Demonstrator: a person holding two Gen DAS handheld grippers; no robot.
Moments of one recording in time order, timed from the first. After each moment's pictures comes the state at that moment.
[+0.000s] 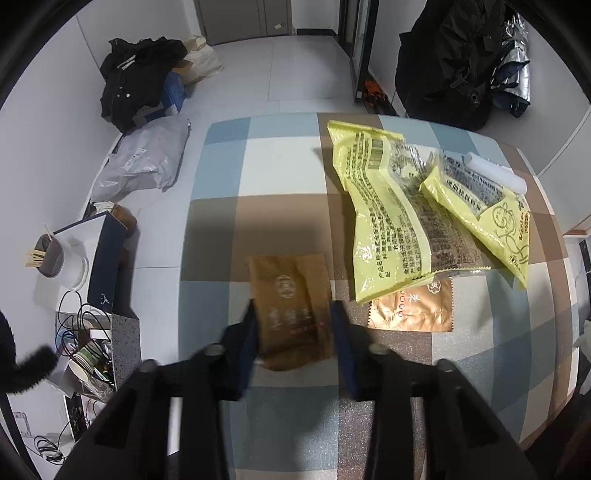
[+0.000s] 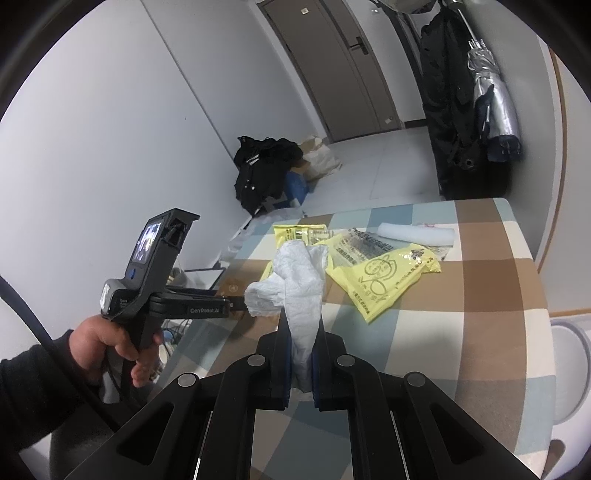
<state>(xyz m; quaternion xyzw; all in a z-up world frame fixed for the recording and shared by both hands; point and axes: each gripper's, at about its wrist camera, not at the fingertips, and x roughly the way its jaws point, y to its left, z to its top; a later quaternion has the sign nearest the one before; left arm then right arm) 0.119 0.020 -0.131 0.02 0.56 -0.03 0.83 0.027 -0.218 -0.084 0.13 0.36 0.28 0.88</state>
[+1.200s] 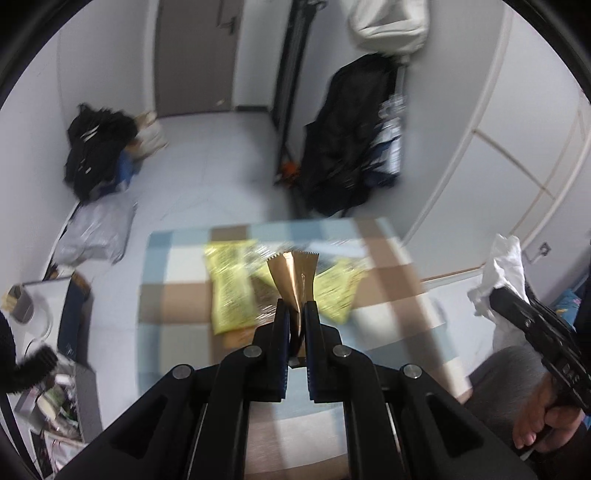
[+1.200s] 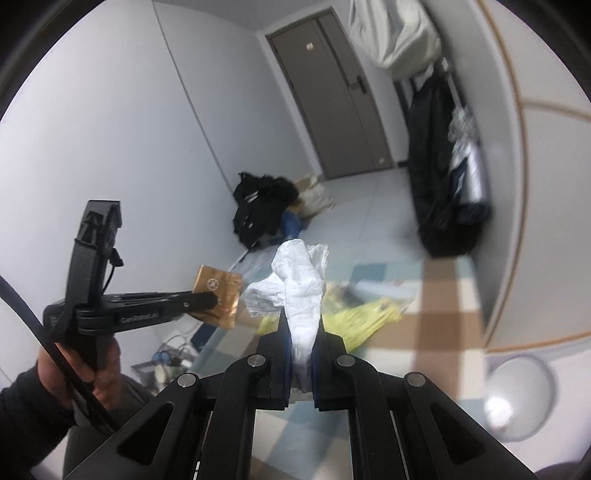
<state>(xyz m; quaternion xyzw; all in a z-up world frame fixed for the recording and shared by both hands) 0.053 -0.044 -0.010 -0.03 0.42 -0.16 0.89 -0.007 -0.270 -0.005 0.11 0.29 0.26 0.91</state>
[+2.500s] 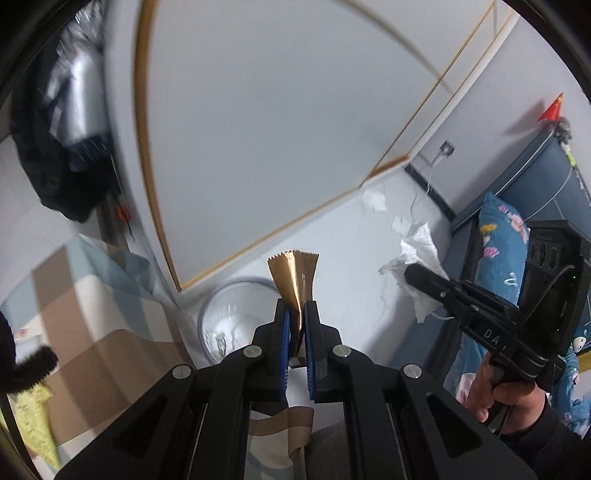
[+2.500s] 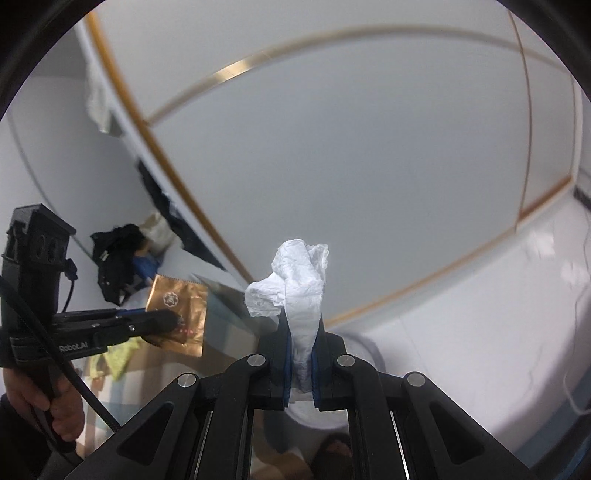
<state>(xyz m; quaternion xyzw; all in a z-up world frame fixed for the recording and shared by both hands) 0.124 -0.360 -0.085 0.05 0.52 -0.40 0.75 0.025 -0.579 -0.085 0.22 0.37 -0.01 0.90</state>
